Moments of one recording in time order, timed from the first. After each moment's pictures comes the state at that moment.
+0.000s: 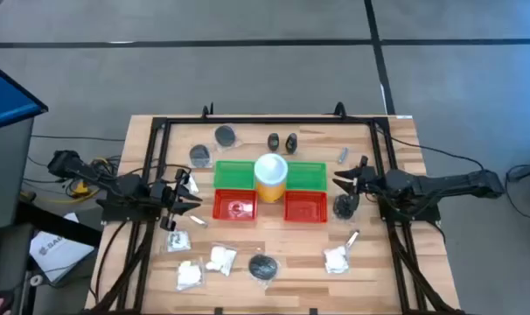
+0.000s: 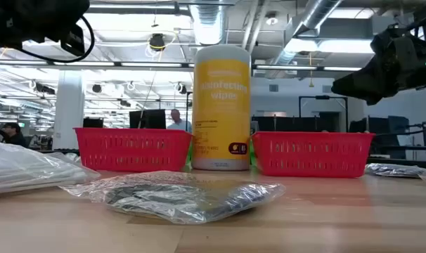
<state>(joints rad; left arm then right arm) -0.36 0.29 0.01 0.51 -0.21 0.05 0.07 0.21 0.01 0.06 0.39 0.12</state>
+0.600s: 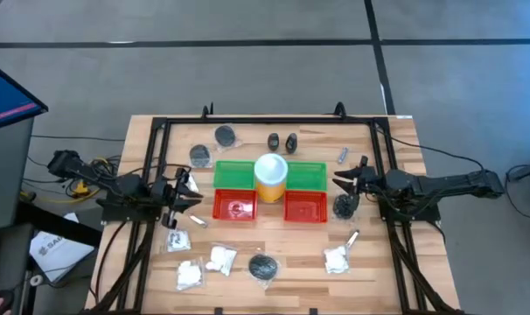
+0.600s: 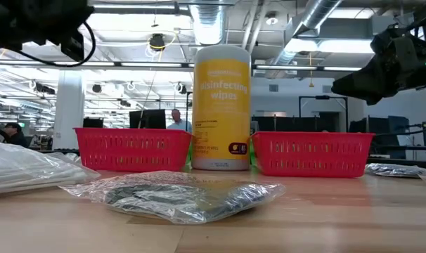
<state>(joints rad) -0.36 0.29 0.01 0.50 -0.31 -0.03 0.07 0.21 0.01 0.06 0.39 0.12</state>
